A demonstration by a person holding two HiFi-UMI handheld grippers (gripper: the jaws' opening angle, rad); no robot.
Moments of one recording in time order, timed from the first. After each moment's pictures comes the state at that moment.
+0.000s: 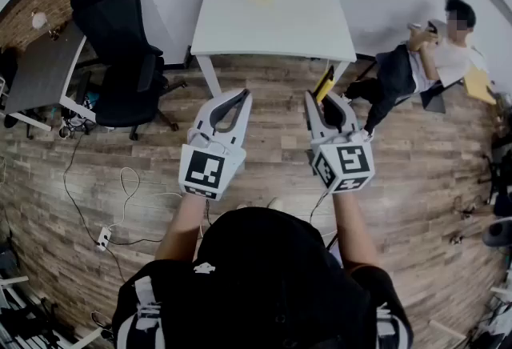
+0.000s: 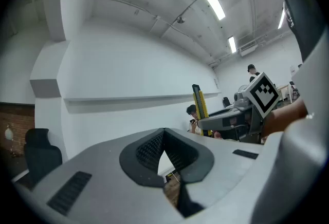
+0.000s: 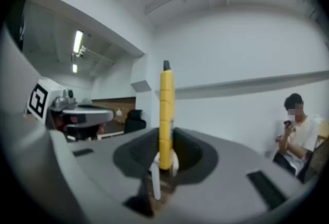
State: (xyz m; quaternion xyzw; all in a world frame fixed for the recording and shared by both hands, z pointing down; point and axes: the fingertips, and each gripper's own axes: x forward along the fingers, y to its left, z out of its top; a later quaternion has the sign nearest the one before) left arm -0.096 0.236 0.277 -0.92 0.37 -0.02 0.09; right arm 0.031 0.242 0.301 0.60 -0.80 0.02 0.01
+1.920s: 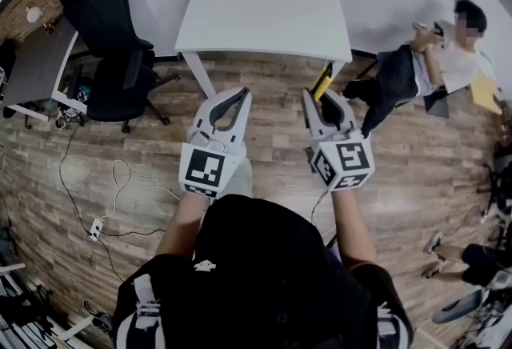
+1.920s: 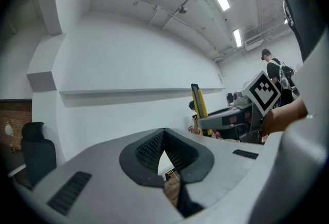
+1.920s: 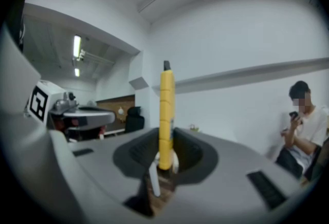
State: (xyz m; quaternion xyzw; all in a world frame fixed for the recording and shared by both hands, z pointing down) left arm -0.011 0.195 0.314 -0.92 0.39 -0.04 0.07; right arm 0.112 0.195 0.339 0.57 -0.82 0.05 0.01
